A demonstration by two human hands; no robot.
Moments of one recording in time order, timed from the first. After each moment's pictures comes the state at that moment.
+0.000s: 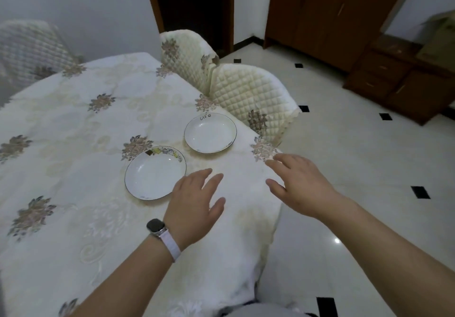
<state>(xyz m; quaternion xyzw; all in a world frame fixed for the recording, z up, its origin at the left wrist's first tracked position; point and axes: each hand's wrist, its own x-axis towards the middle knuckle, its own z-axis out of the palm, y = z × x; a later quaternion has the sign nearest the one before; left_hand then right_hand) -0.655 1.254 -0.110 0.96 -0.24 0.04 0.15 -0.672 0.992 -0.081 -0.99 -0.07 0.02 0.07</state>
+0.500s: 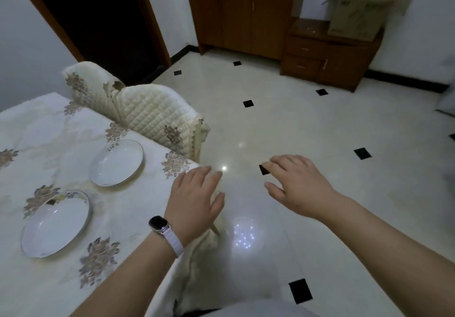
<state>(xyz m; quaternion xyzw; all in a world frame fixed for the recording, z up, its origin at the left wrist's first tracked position) -0.691 0.977 -0.094 0.92 -0.37 0.06 0.09 -0.781 0.733 -0.091 -1.00 0.03 -0.01 0.08</state>
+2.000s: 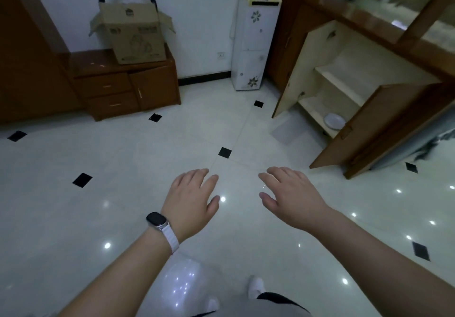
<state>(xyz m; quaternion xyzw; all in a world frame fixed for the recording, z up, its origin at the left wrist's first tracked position) -0.471 0.528 -0.123 0.63 -0.77 0.00 0.14 -0.725 0.482 -0.085 -0.86 0.51 0.03 0.01</state>
